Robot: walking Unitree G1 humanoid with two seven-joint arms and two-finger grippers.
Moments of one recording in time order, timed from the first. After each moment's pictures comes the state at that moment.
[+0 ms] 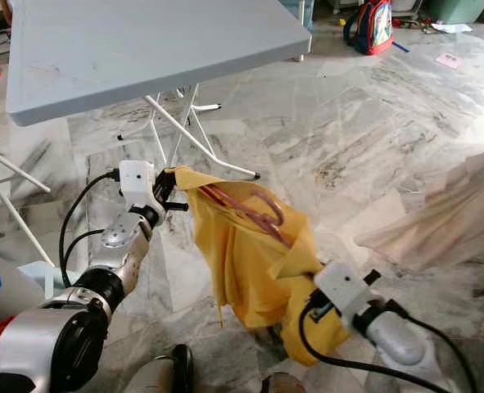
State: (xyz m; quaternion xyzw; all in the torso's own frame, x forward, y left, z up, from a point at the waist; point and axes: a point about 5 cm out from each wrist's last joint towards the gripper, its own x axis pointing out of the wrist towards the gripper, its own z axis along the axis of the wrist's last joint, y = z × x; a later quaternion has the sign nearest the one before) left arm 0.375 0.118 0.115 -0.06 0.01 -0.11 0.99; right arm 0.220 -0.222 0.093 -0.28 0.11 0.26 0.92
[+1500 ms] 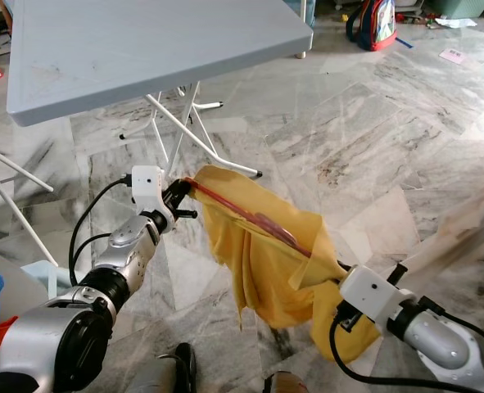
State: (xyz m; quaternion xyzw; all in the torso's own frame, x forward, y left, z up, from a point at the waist) left arm 0.373 0.109 0.102 -0.09 0.08 -0.13 0.98; right arm 0.212 -0.249 0.110 -0.35 0.09 0.30 0.88
